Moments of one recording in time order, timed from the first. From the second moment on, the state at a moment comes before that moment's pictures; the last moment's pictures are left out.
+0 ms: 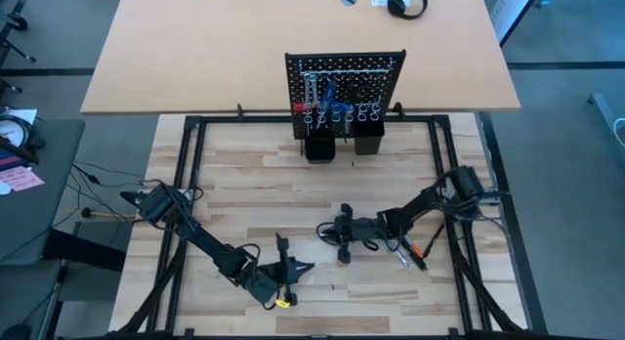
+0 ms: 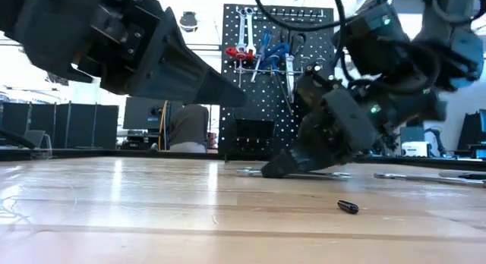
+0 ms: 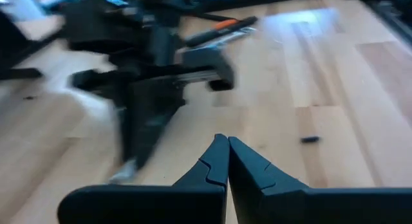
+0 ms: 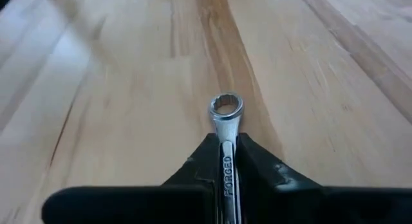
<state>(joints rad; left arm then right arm) -0.63 1.96 0.92 0.59 -0.83 -0.18 0.27 2.04 0.63 0.78 0.24 0.32</state>
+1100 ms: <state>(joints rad) -0.45 1.96 0.83 0.85 -0.61 -0.28 0.53 1.63 0.61 0.59 0.60 0.10</state>
